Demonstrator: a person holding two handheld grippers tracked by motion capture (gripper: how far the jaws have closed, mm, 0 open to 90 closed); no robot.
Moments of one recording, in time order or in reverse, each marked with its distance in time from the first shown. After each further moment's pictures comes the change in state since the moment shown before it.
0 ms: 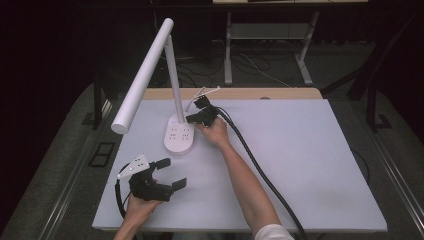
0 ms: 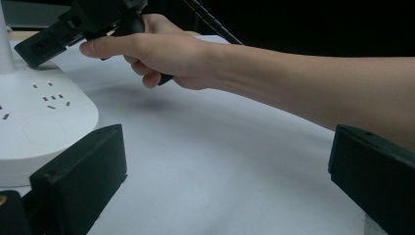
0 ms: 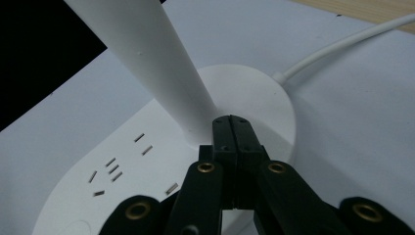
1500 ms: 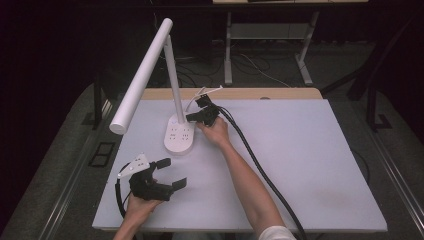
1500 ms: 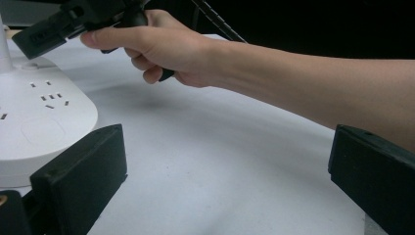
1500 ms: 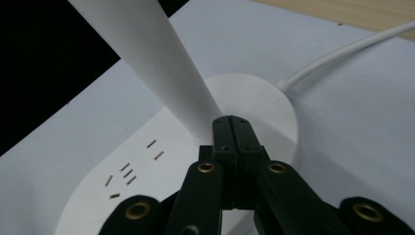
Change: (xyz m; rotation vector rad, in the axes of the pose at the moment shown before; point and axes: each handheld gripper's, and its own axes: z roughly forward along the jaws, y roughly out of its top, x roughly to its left) left arm 0.001 0.000 0.001 0.005 -0.004 0.002; right arm -0.001 0.001 -0.008 -0.037 0.037 0.021
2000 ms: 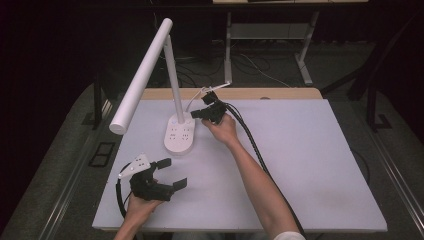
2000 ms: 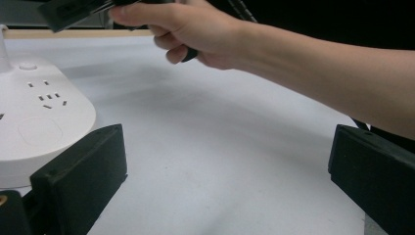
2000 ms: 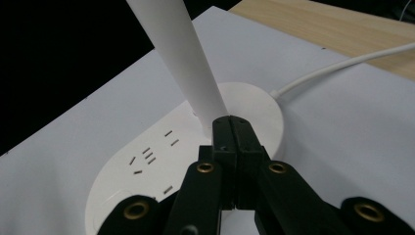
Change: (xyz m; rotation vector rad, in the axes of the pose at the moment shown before) left arm -0.001 0.000 0.001 0.003 -0.001 0.003; right arm 0.008 0.004 -0.041 -0.018 -0.012 -0.061
